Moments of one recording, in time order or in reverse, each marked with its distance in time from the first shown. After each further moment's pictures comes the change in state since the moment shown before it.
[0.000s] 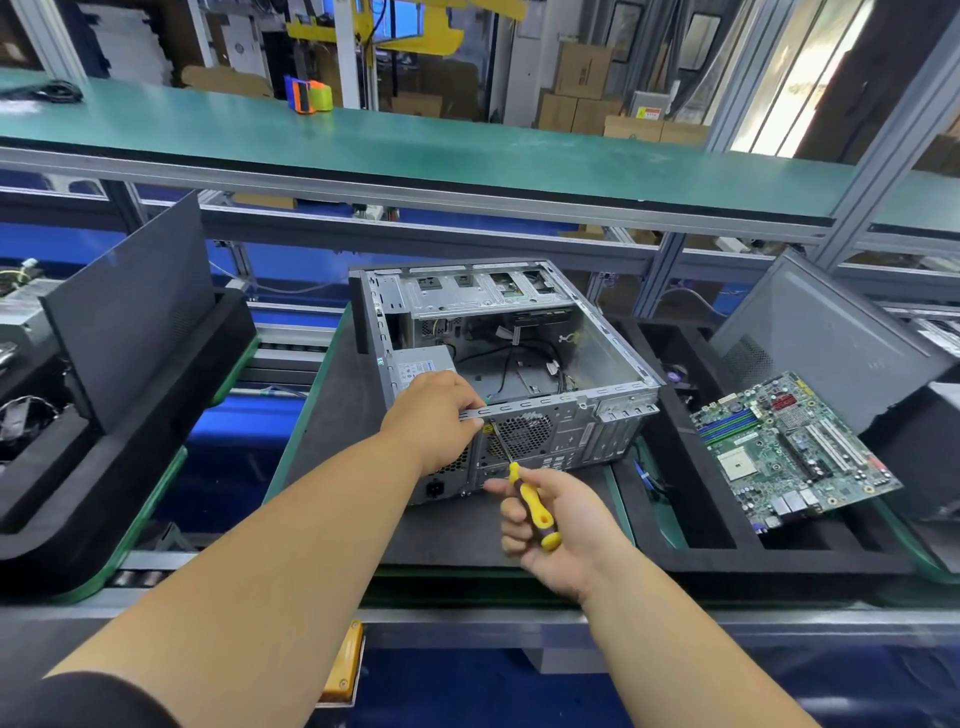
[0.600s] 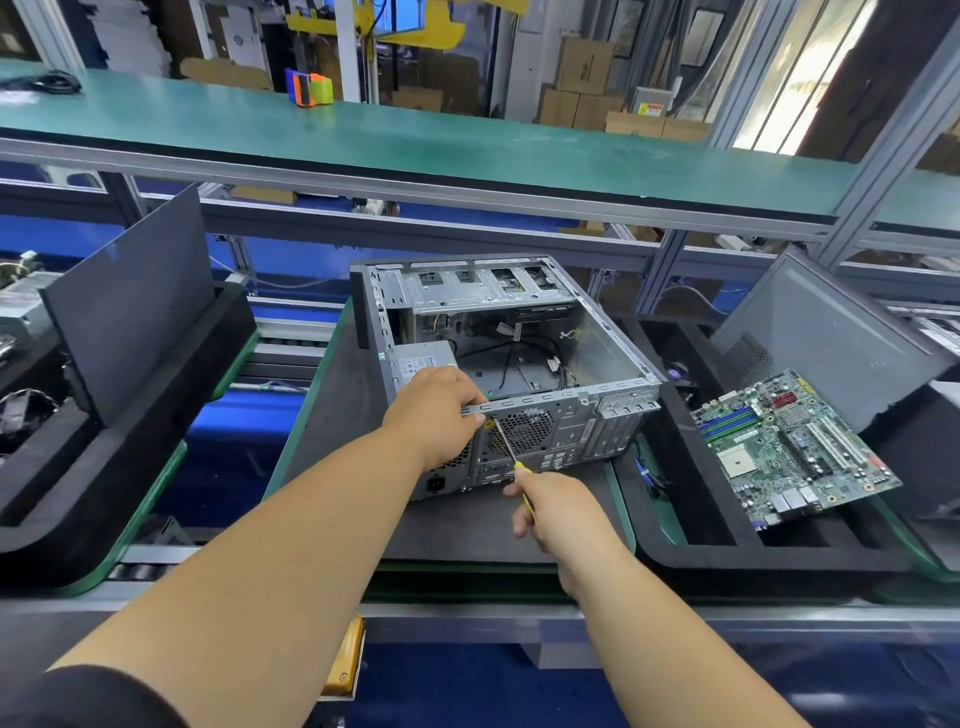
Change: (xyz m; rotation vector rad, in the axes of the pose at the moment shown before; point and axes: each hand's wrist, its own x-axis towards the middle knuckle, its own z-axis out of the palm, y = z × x) left_hand 0.000 0.000 0.000 0.005 0.001 -0.007; right_hand -0.004 0.000 0.005 -0.702 0.342 -0.209
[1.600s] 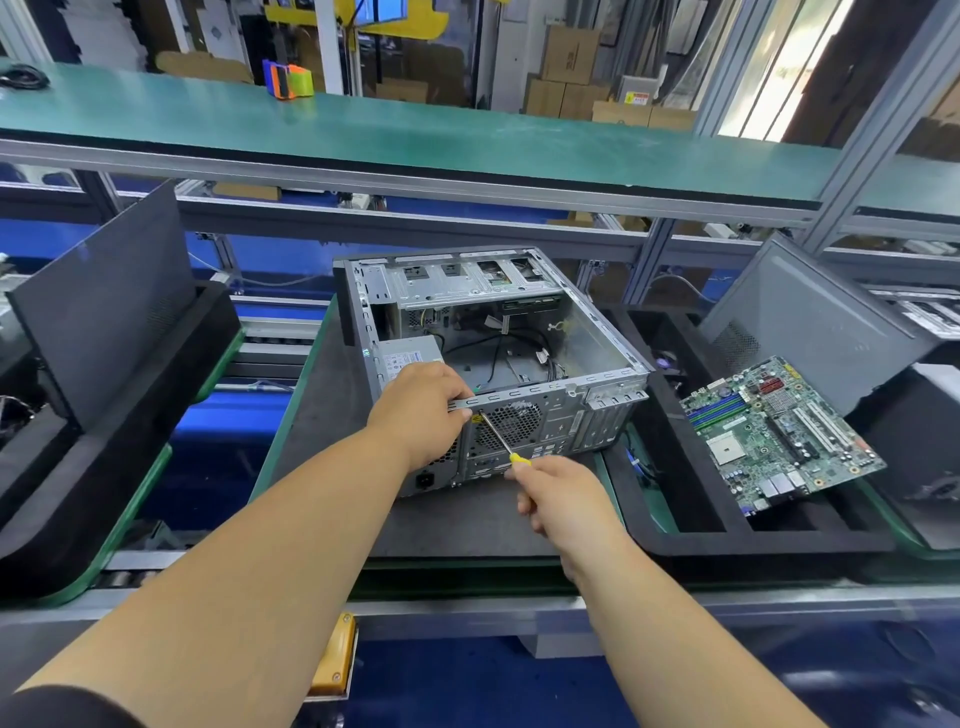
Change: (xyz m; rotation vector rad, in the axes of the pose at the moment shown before) left_hand -0.001 0.002 0.002 0.020 0.022 0.020; right_hand 0.004 0.007 -0.015 0.005 0.049 -0.089
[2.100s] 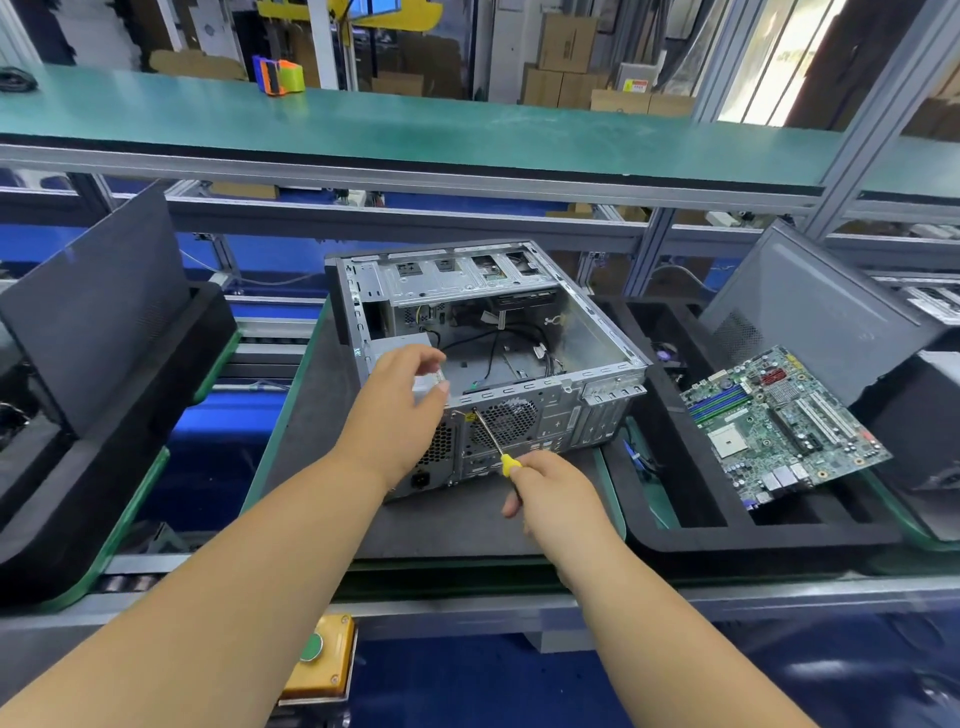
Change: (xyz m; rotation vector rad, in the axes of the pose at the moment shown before) left_hand -0.024 0.006 -0.010 -0.415 0.266 -0.075; right_hand 0.001 0.005 0.003 -0.086 -0.008 -0.107
